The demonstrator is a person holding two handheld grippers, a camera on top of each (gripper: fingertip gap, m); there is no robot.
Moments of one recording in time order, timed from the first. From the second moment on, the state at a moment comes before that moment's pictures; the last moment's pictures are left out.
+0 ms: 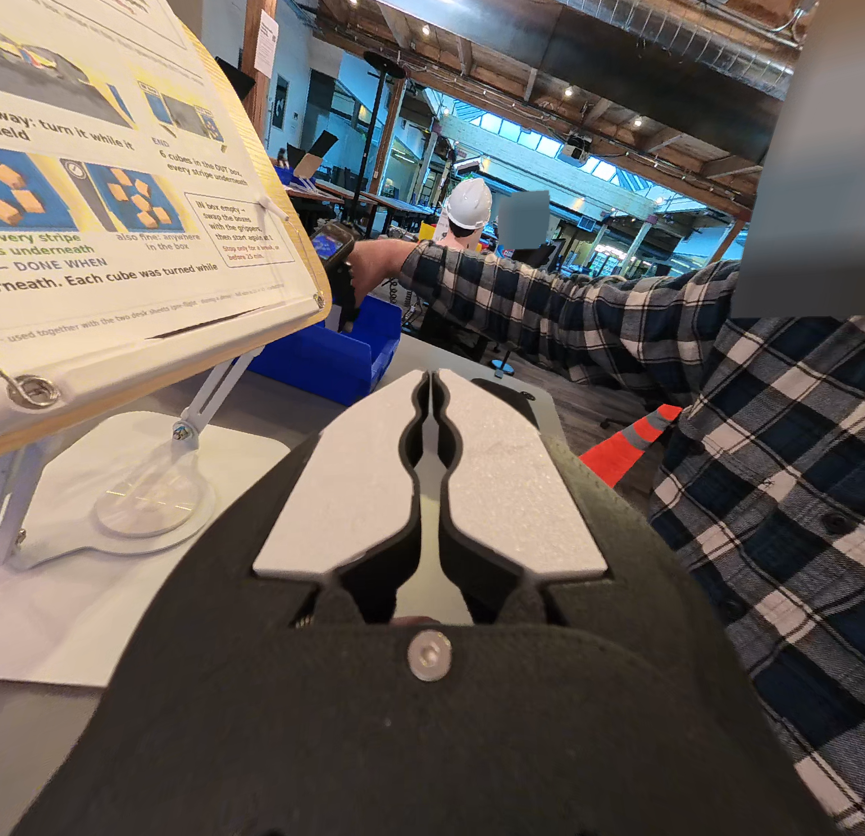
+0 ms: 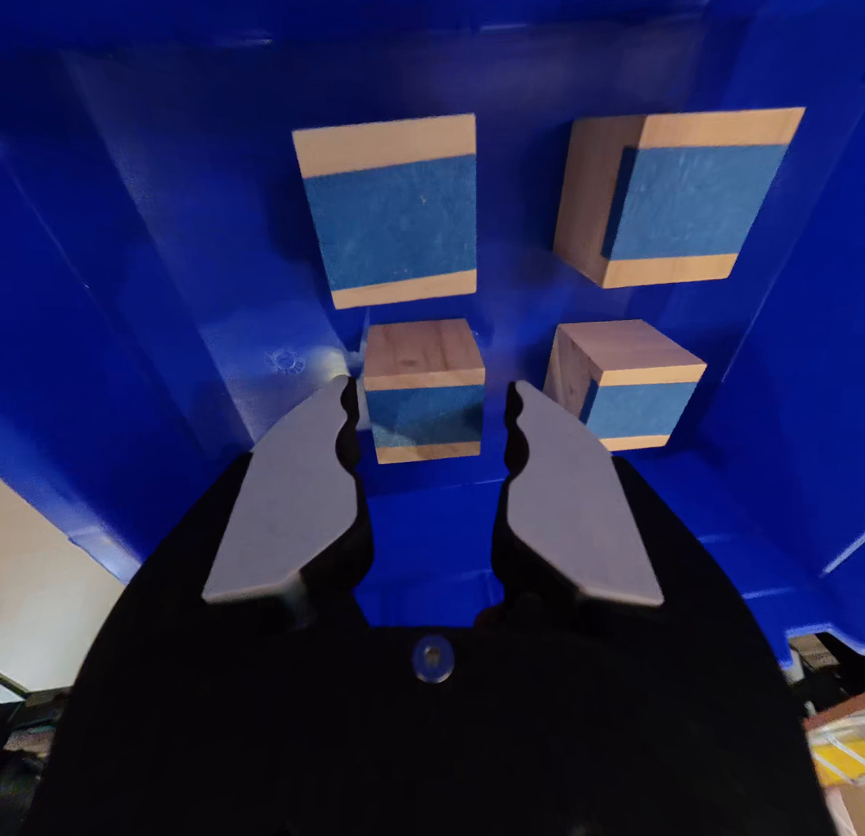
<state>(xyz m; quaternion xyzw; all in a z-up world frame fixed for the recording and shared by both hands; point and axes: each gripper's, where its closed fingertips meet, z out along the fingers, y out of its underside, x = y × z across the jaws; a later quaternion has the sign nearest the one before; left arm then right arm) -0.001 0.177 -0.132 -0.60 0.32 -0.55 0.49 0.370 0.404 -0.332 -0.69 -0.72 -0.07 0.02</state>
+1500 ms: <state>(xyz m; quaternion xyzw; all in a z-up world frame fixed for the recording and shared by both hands) -0.308 0.472 -0.333 -0.83 0.55 0.11 0.02 0.272 0.263 -0.187 -0.60 -0.75 -0.05 0.26</state>
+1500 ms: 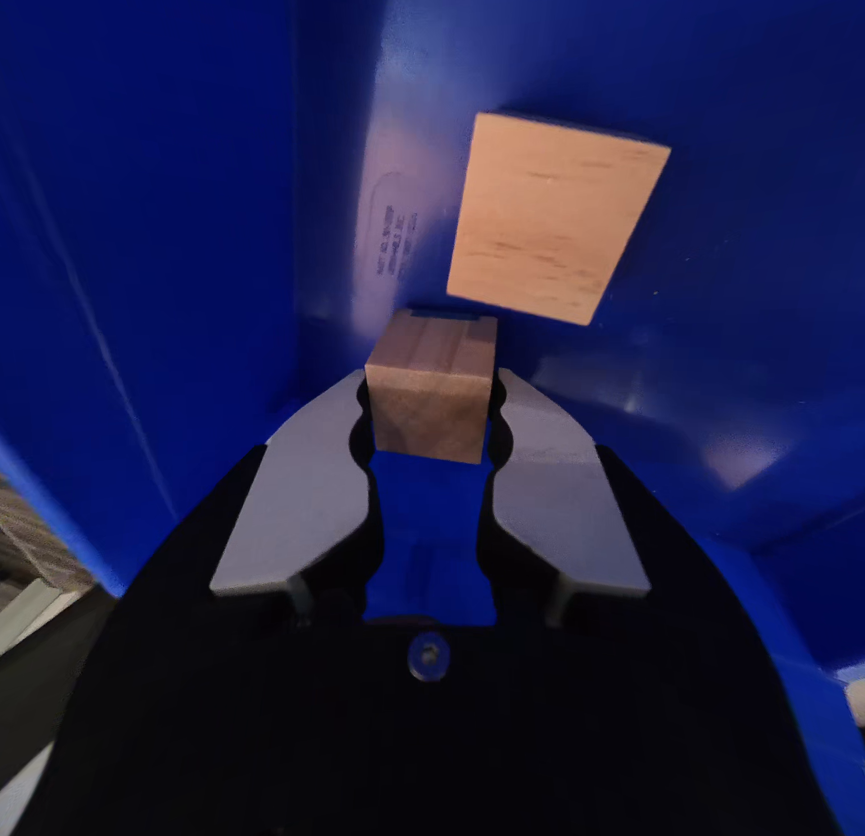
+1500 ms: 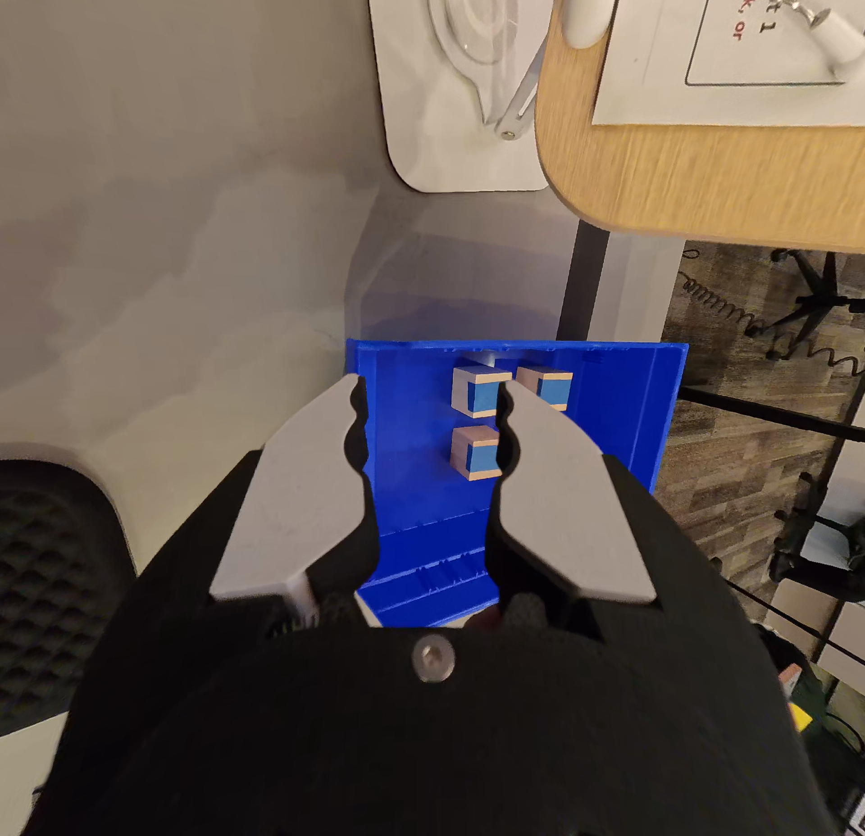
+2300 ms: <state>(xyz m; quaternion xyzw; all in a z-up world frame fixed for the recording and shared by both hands) -0.057 0.178 -0.036 -0.46 0.20 -0.67 0.55 0.014 0.147 -0.037 -0.36 -0.67 -0.04 0.65</state>
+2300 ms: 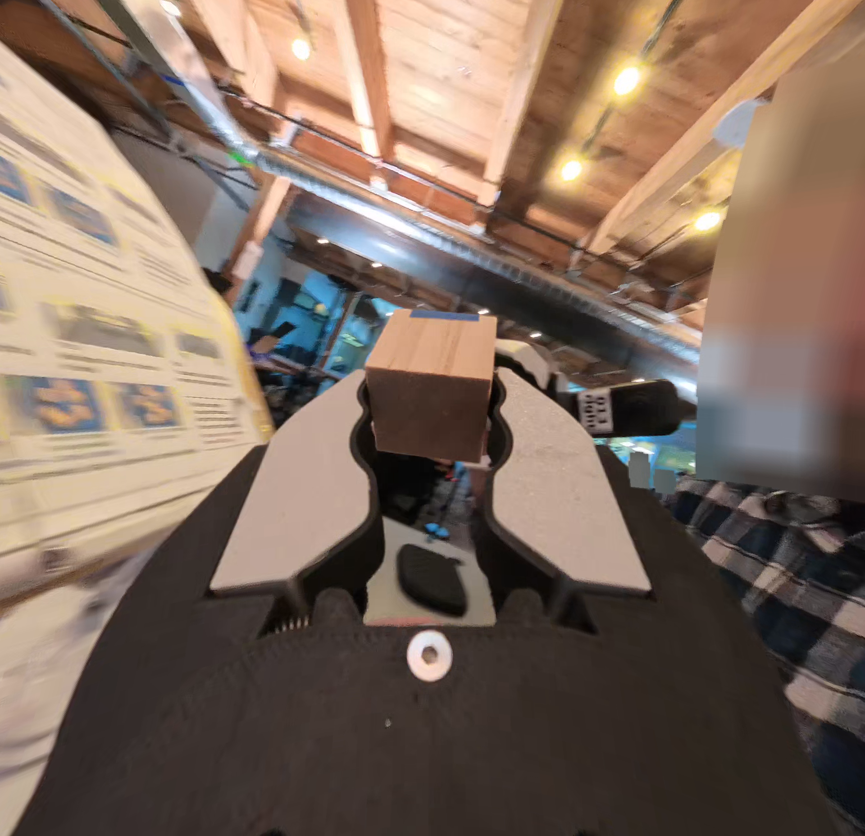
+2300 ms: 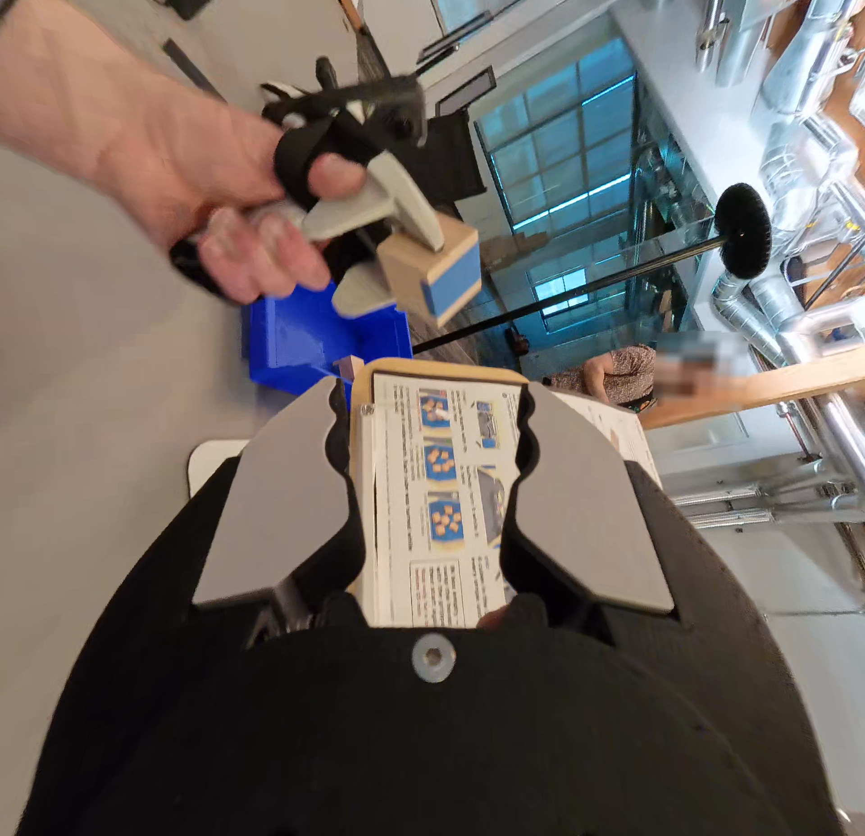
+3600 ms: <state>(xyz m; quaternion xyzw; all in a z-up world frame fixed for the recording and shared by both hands) 0.046 0.104 -0.042 -0.32 0.20 -0.82 0.43 0.021 0.116 -0.060 -0.34 -0.86 0.05 0.38</state>
